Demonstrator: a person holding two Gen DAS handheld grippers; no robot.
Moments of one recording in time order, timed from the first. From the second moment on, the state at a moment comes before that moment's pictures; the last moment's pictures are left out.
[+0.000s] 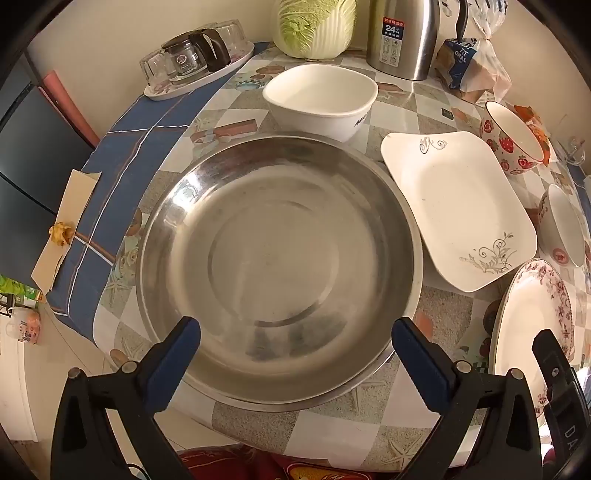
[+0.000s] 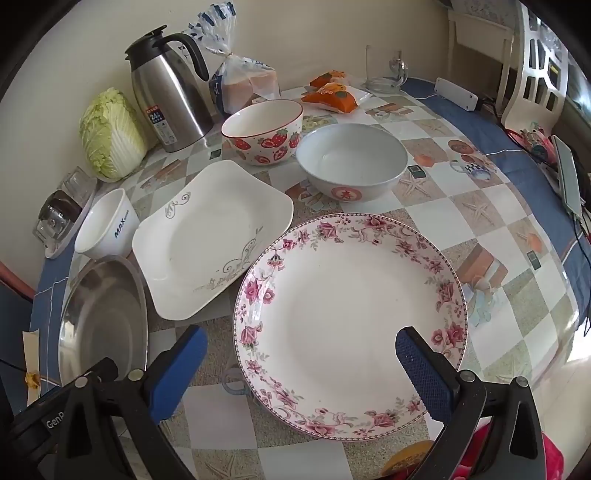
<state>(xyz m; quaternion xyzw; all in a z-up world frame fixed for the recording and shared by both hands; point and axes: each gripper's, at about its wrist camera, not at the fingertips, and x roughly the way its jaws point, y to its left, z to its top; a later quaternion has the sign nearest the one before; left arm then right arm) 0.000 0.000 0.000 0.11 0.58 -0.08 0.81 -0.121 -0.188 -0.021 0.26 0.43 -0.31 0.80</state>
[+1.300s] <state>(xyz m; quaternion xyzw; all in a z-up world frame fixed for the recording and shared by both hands) 0.000 0.005 -0.005 0.09 0.58 -0.09 0.81 -0.118 -0.187 -0.025 0.26 0.44 -0.31 0.80</state>
